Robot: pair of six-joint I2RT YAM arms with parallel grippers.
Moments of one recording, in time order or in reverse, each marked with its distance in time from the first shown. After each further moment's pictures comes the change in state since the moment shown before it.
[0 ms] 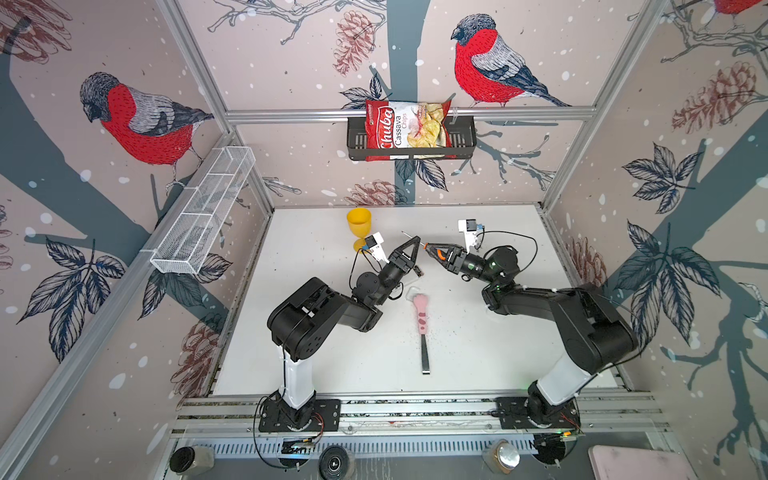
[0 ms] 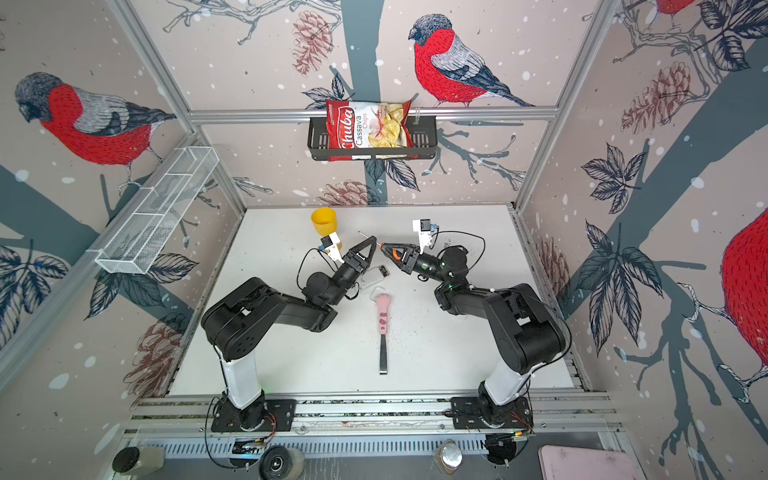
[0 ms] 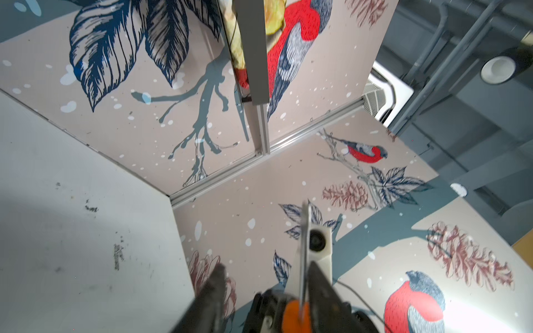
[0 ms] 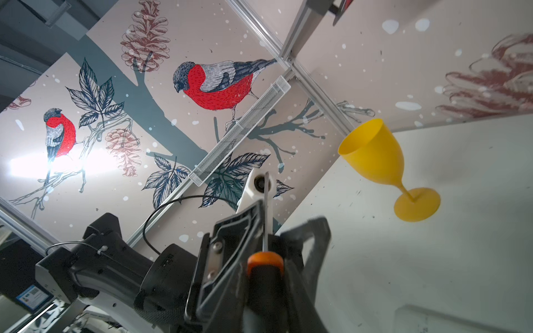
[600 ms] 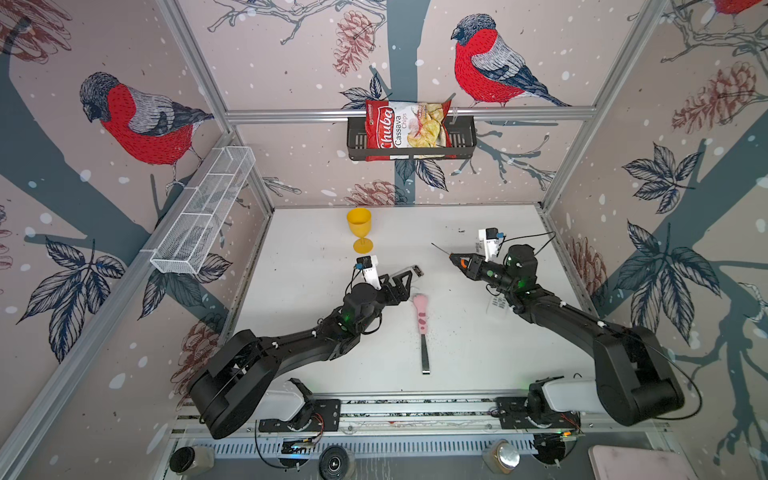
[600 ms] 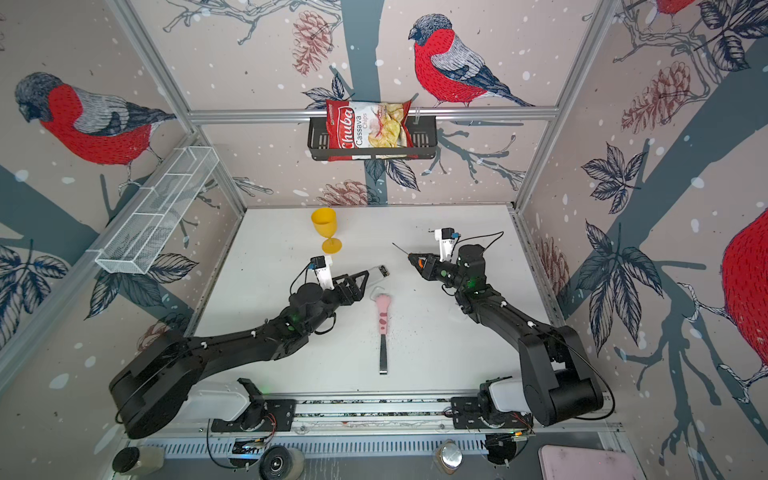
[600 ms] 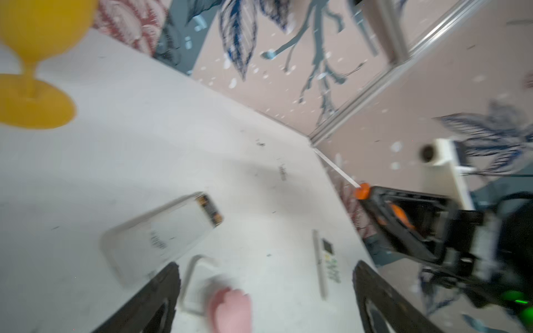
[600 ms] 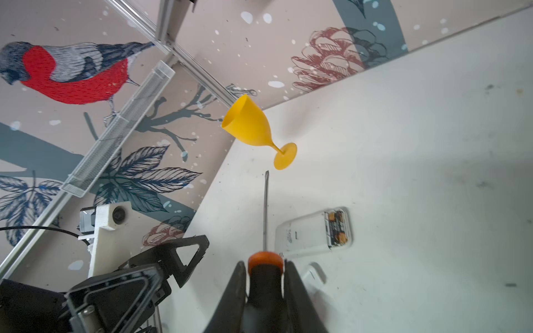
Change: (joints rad) left arm -0.074 -0.503 -0.215 -0.943 -0.236 0.450; right arm -0.121 -0.282 -0.076 -0.747 0.171 -0.326
